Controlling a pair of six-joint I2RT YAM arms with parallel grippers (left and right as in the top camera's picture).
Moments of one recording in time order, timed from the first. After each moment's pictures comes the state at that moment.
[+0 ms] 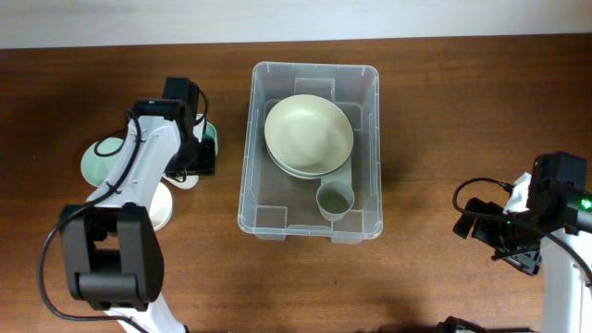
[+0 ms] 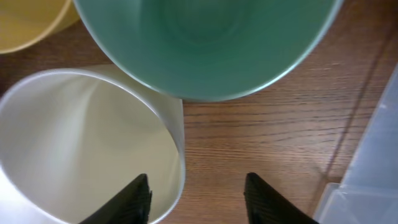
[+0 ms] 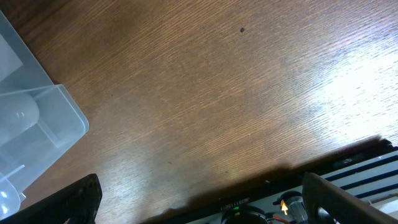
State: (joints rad) left arm -0.08 1.91 1.47 -1.06 -0.05 -0.10; right arm -0.38 1.17 1.11 -1.41 -0.12 0.17
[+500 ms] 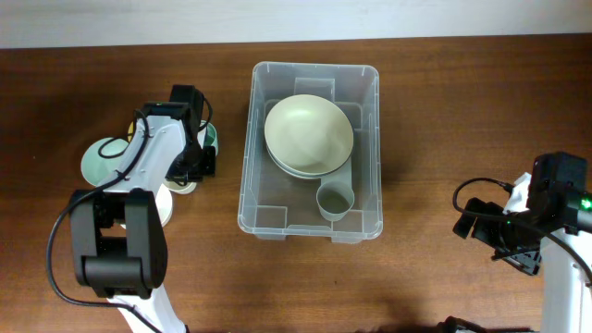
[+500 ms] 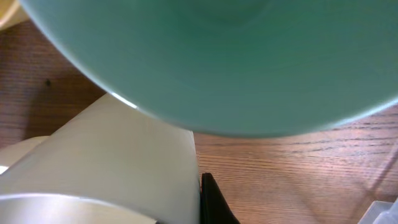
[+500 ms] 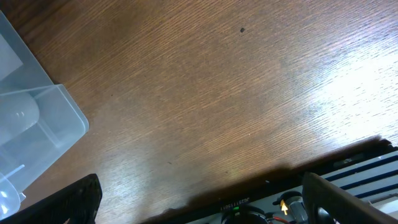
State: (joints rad) left arm -0.08 1.98 1.46 -1.06 -0.10 -0.09; right arm -0.38 1.17 1.11 -1.41 -0.12 0.17
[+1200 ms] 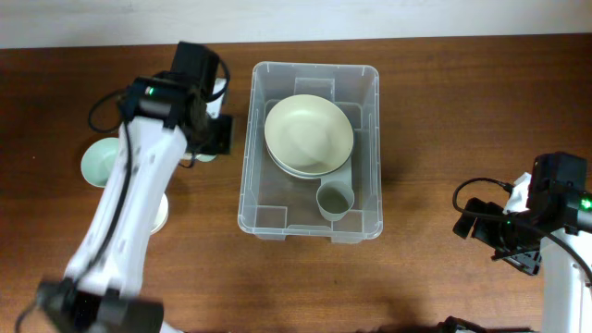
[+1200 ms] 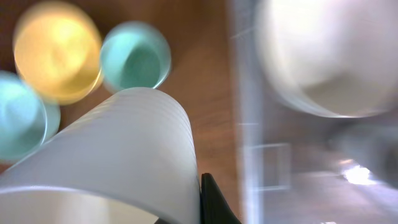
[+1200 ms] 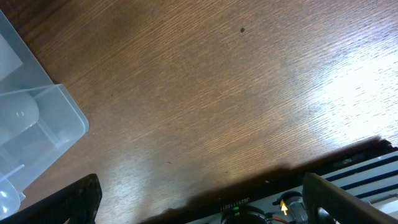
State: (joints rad) left arm -0.27 1.69 1.79 -1.31 -0.05 -0.10; right arm -0.38 1.17 1.11 -1.41 -0.12 0.17
